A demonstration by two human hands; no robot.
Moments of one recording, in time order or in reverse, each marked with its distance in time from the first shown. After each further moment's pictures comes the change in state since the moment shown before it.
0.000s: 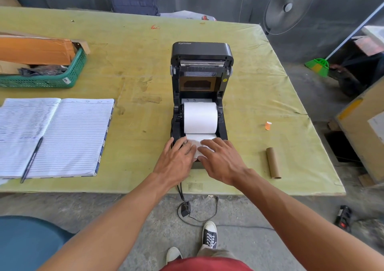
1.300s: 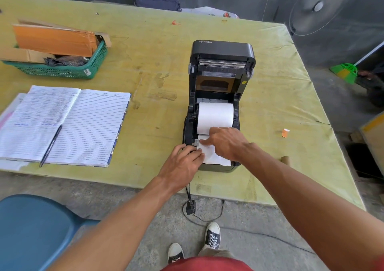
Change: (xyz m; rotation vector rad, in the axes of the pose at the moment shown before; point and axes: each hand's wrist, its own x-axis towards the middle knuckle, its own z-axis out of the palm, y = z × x) left_hand -0.014 -0.002 0.000 -0.044 0.130 0.078; right_hand 0.075 0.011 -0.033 -0.079 -0.450 -0.111
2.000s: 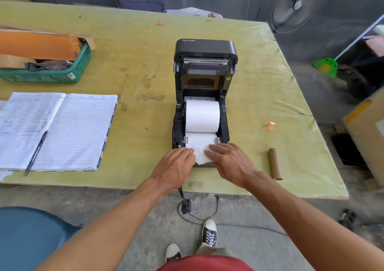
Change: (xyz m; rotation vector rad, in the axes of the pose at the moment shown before) left_hand -0.002 0.010 -0.001 -0.058 -0.049 0.009; right_hand -0.069 0.002 0.073 0.130 0.330 0.025
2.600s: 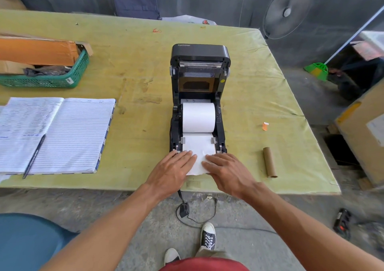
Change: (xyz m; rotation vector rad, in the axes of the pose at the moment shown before) left_hand -0.017 0.003 -0.004 0.033 -0.092 0.035; right_hand -0.029 -0.024 -0.005 -0.016 0.090 -0.058
